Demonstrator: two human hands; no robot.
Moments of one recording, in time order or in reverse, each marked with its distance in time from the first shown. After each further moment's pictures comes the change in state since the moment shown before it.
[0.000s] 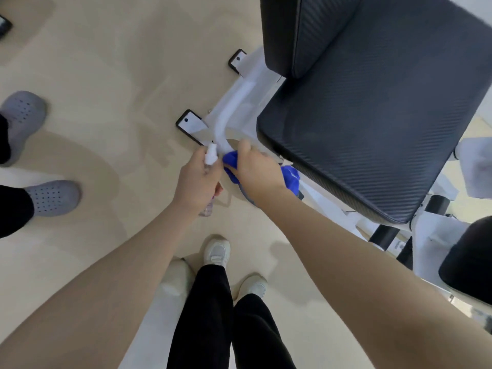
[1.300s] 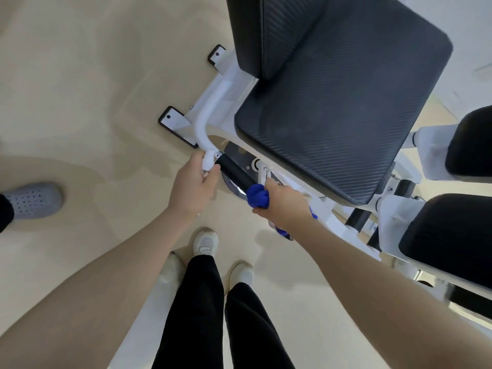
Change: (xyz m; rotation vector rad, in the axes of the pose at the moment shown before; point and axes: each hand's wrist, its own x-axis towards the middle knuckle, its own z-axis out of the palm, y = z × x) left_hand -0.032 0.017 0.007 0.241 -0.068 0.177; right_hand -0.085 0.062 -0.013 0.065 -0.346 0.198
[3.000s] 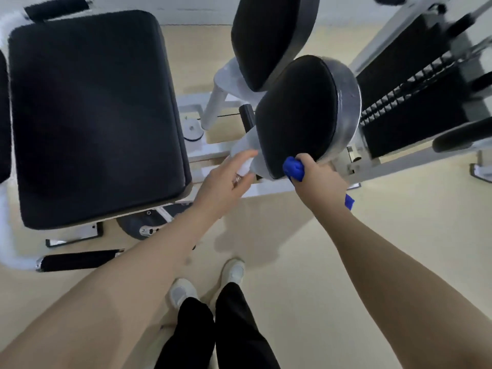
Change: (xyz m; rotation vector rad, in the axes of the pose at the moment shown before) left_hand -0.091 0.199 0.259 0.294 -0.801 0.634; right_hand -0.205 0.275 0.032 0.381 0.516 0.890
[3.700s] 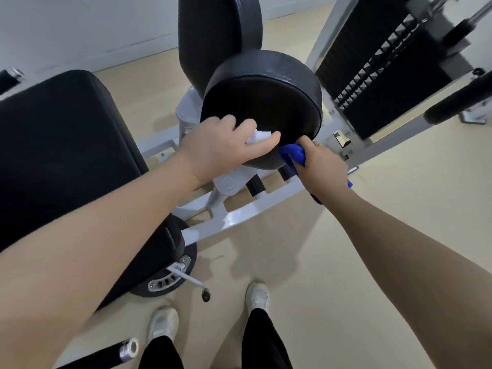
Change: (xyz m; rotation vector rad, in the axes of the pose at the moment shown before) left_hand 0.164 0.027 -0.019 1.292 0.098 1.297; right_hand 0.071 0.029 -0.002 0.186 0.139 0.090
